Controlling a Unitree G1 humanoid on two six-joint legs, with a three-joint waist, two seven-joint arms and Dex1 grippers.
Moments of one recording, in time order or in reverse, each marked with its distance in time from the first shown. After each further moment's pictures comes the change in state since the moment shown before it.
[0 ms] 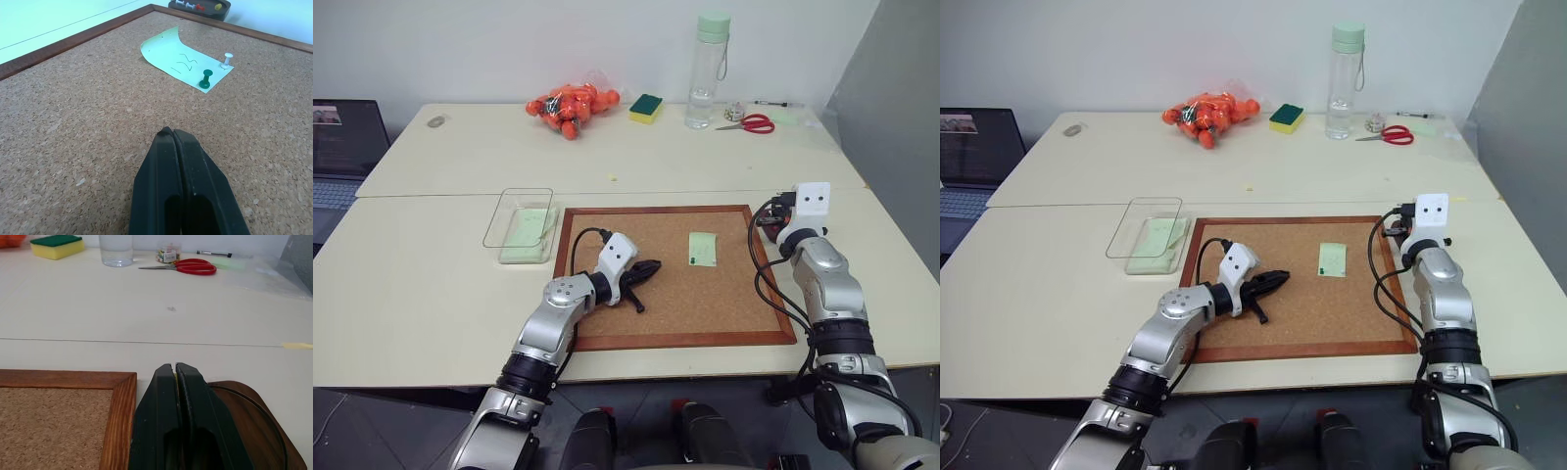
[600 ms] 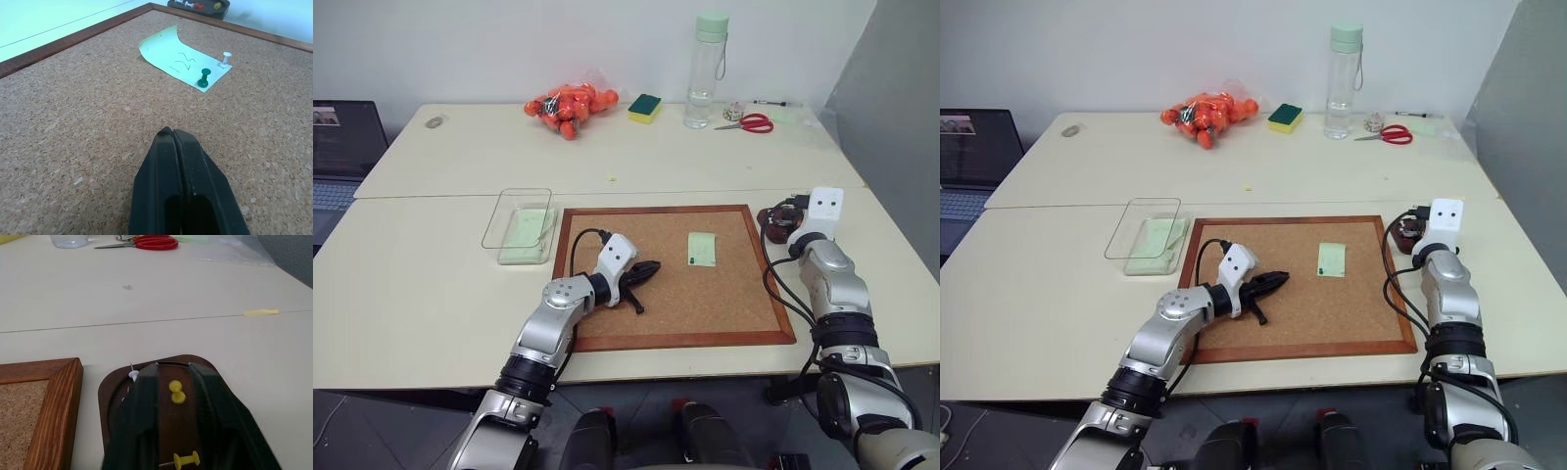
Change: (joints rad) left arm 0.012 0.003 0.001 -0.021 0.001 0.012 0.003; right arm -0.024 -0.020 -0.049 0.111 0.016 -0.018 -0.054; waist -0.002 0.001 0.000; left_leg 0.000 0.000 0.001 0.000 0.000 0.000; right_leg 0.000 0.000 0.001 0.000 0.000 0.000
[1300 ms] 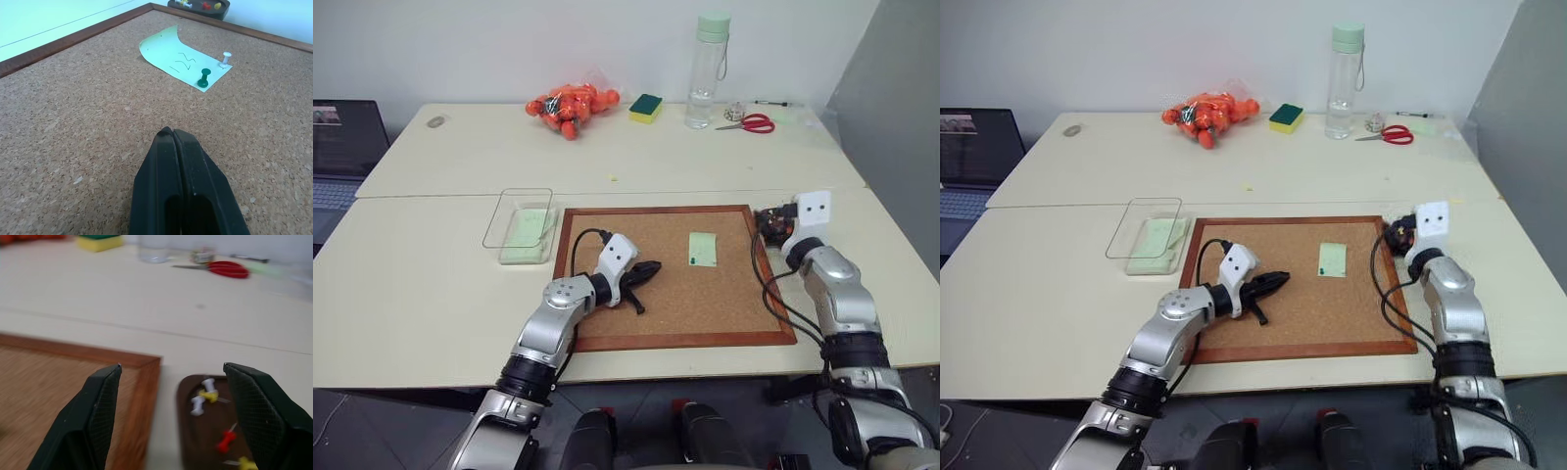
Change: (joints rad) left arm 0.002 -0.001 0.000 -0.002 0.001 0.000 0.001; right arm 0.208 -0.060 0.142 -0.296 0.042 -0.004 0.329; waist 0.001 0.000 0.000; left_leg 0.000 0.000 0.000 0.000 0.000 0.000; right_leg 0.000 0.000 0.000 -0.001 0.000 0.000
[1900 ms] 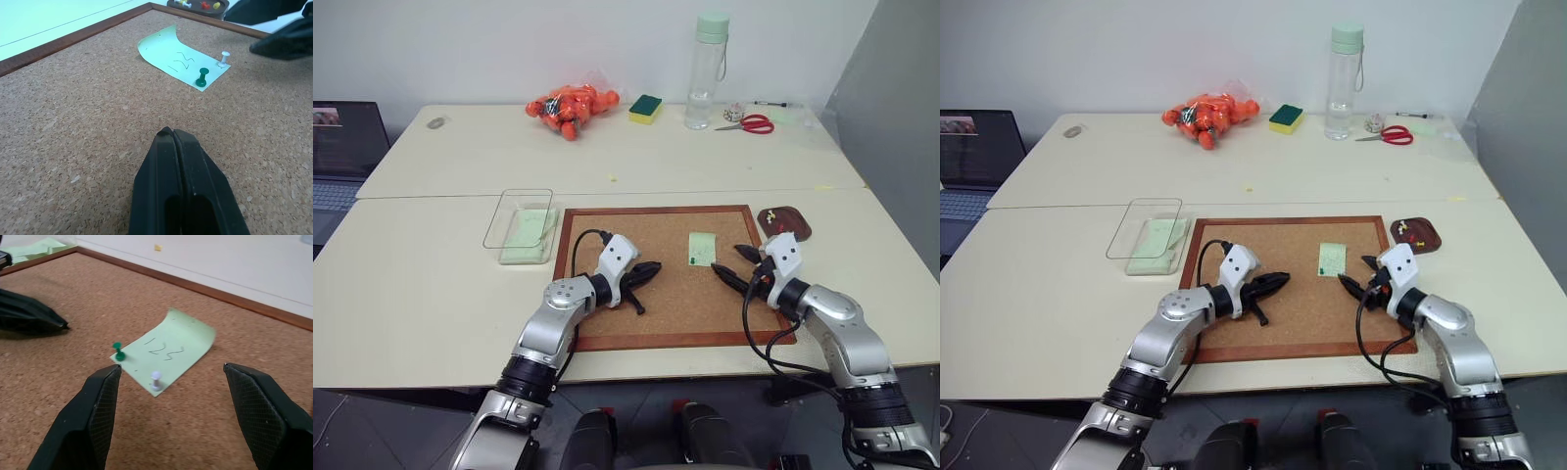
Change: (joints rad) left arm 0.001 -0.008 -0.001 0.002 0.003 0.000 0.001; right arm 0.201 -0.054 0.123 -0.244 0.074 0.017 0.269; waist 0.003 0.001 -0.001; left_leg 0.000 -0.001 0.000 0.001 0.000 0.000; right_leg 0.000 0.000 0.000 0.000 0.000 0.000
